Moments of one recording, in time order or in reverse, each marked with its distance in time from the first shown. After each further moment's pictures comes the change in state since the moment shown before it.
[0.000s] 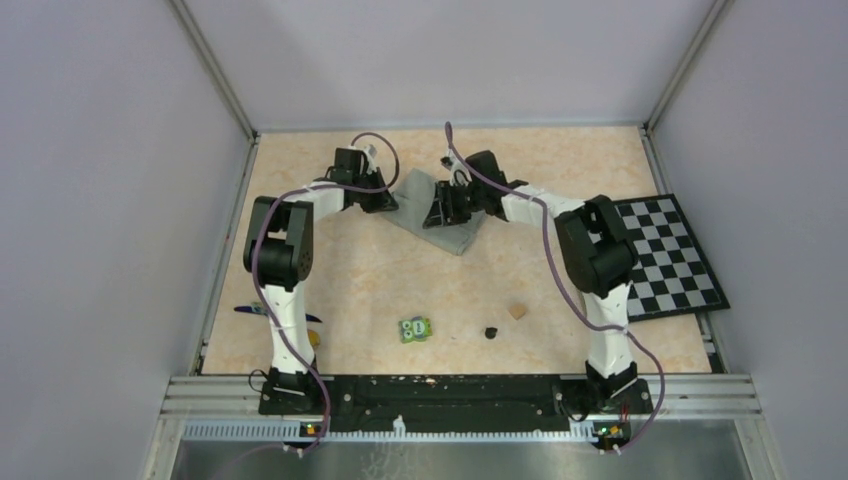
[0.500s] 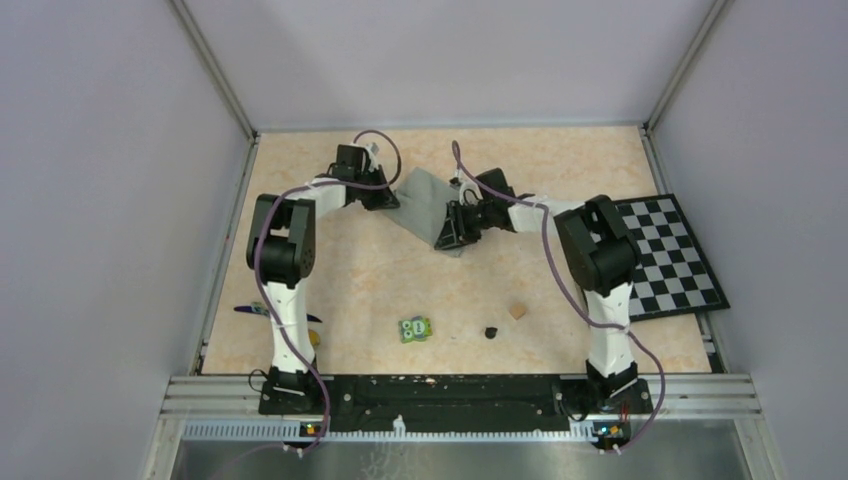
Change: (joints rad) left arm 0.000 0.028 0.047 -0.031 0.003 0.008; right arm -0.037 0.074 -0.086 0.034 -0.171 0.000
